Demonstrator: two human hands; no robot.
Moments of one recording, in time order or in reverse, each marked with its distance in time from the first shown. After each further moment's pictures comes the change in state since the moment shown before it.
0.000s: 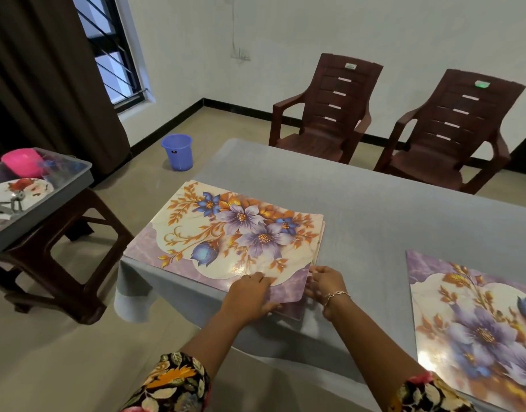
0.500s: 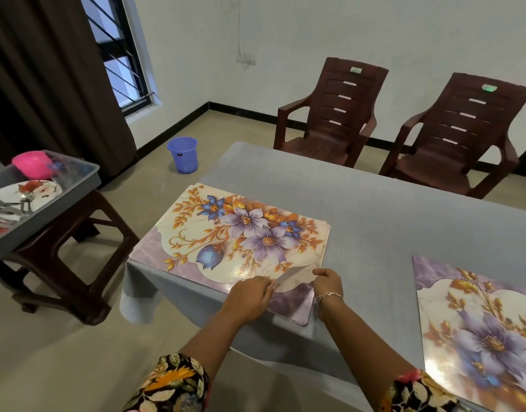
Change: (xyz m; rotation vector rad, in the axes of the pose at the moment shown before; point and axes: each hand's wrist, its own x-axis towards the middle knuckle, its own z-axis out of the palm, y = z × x) left_hand 0.000 -0.003 -0.009 -0.252 0.066 -0.073; right_hand 0.014 0.007 0.016 -0.205 0.147 -0.084
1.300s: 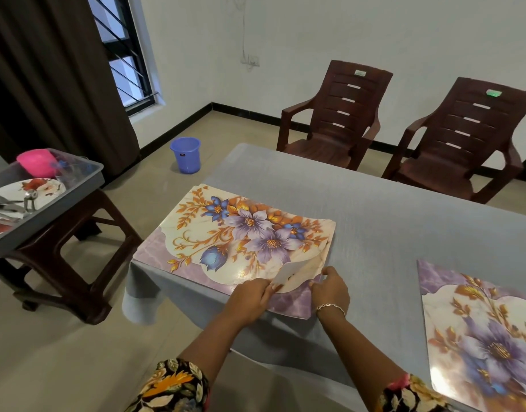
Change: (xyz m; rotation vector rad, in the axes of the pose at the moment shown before) left_hand -0.003 -0.005 -0.003 -0.206 0.008 -0.073; right_hand -0.012 0.000 0.008 -0.413 0.158 -0.222
